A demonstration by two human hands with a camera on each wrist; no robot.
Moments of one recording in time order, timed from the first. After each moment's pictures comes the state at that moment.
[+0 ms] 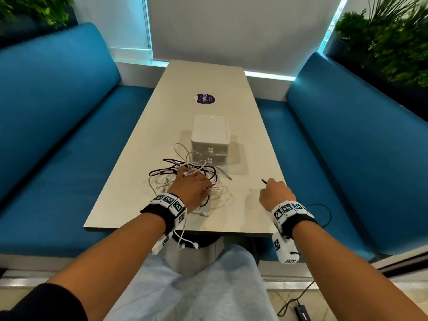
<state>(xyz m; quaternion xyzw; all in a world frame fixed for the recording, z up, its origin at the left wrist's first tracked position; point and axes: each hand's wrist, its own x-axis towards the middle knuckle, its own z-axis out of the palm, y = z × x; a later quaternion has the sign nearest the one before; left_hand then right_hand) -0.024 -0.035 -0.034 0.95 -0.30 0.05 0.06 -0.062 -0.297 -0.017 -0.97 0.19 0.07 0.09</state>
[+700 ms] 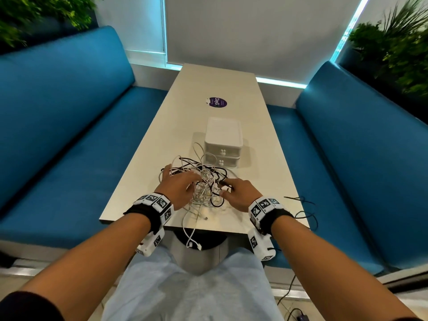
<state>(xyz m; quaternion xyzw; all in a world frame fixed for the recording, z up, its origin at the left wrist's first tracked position) -0.029 0.026 -0.029 0.96 -0.20 0.01 0.18 -0.045 -0.202 -0.016 -0.97 -0.06 0.09 0.24</state>
